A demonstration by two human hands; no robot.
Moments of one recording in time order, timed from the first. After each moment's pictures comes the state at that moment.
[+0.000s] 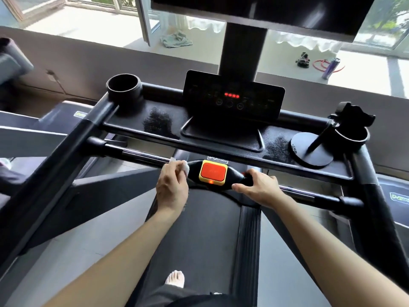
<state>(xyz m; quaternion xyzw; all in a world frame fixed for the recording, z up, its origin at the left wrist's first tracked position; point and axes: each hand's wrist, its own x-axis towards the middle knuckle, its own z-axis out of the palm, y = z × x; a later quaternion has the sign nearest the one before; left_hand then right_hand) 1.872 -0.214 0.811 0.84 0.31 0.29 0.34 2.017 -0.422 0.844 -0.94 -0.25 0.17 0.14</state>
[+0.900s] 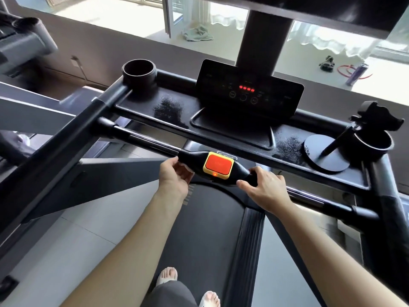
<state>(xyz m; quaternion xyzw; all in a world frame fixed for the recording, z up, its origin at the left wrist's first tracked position) 1.892 -0.215 0.820 0.17 0.47 0.25 0.83 2.009 -0.428 0.834 -0.94 -0.29 0.10 0.12</state>
